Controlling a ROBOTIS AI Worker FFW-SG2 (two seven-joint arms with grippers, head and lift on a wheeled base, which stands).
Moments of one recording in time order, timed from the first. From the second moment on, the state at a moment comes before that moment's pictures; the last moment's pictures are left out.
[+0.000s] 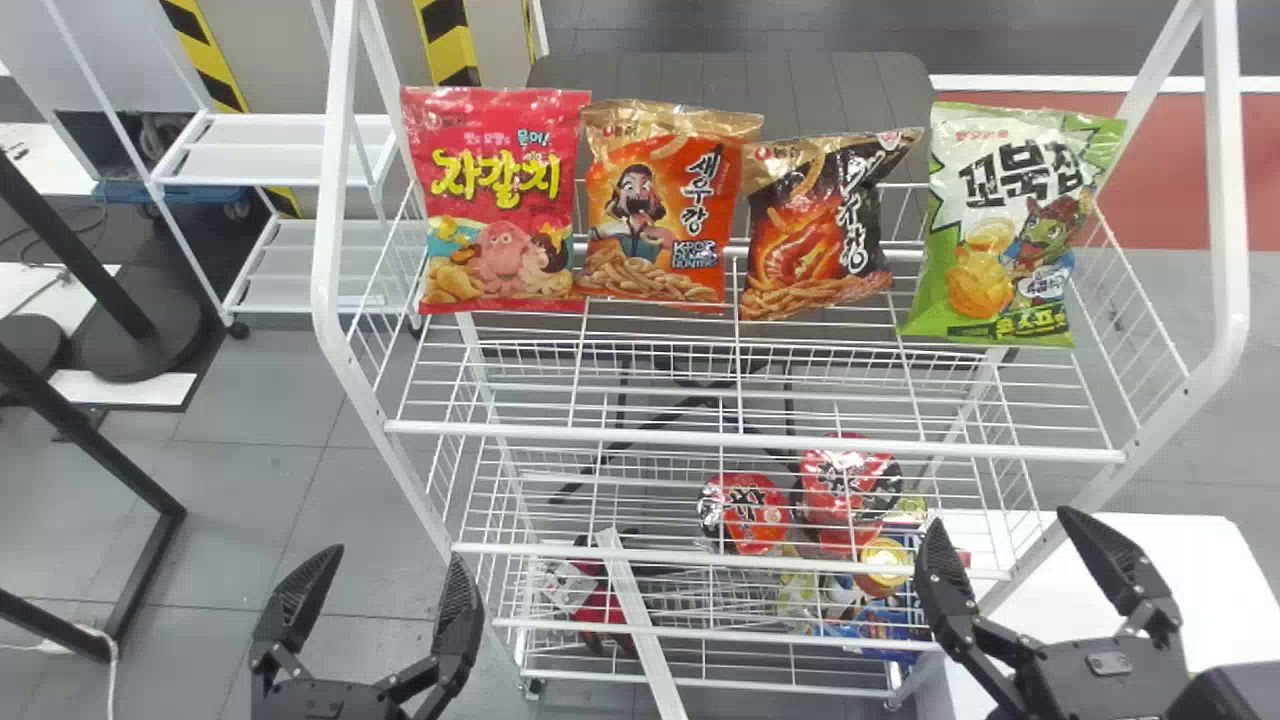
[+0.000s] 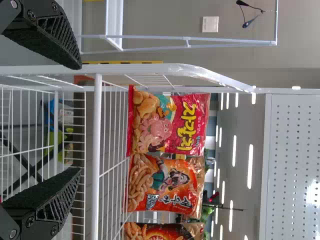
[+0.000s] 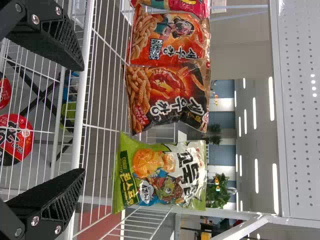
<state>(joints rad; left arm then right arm) 0.74 0.18 -0.07 -1.75 0.13 -0.49 0.06 0.74 0.00 -0.03 -1.97 -0.01 -0.20 0.16</state>
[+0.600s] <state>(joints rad) 0.73 0.18 -0.07 -1.75 0.13 -0.48 0.06 0.74 0.00 -0.03 -1.97 0.00 -0.20 0.16</state>
